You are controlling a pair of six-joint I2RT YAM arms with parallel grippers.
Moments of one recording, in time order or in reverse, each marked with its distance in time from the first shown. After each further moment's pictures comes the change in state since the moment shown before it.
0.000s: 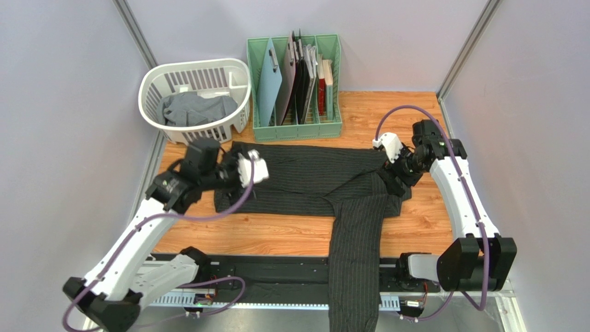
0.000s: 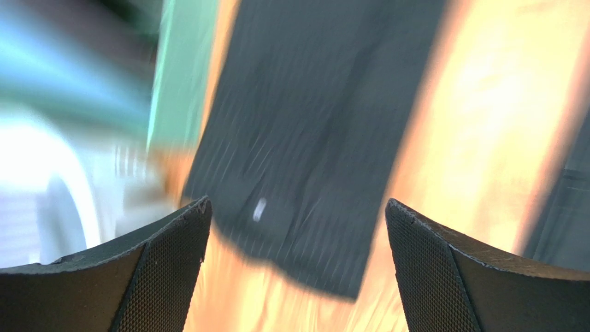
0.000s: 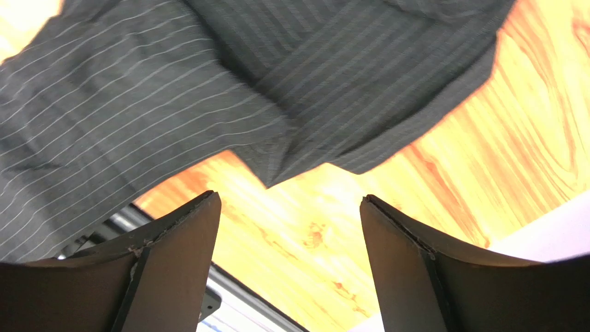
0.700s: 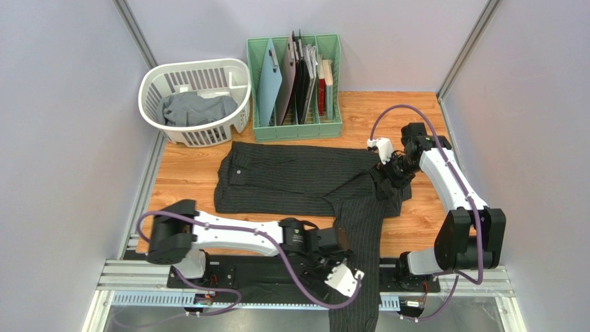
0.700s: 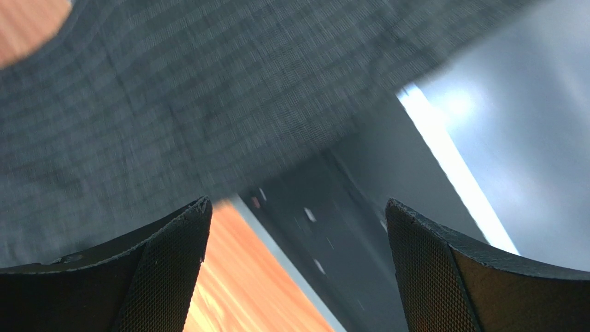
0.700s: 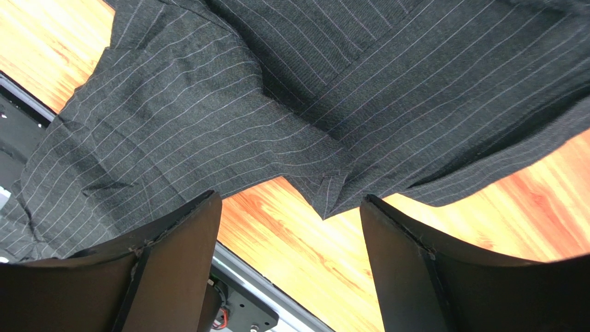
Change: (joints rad) left arm -1.069 0.616 0.039 0.261 -0.054 -0.145; right arm 0.029 0.118 -0.051 0.029 -0.085 0.153
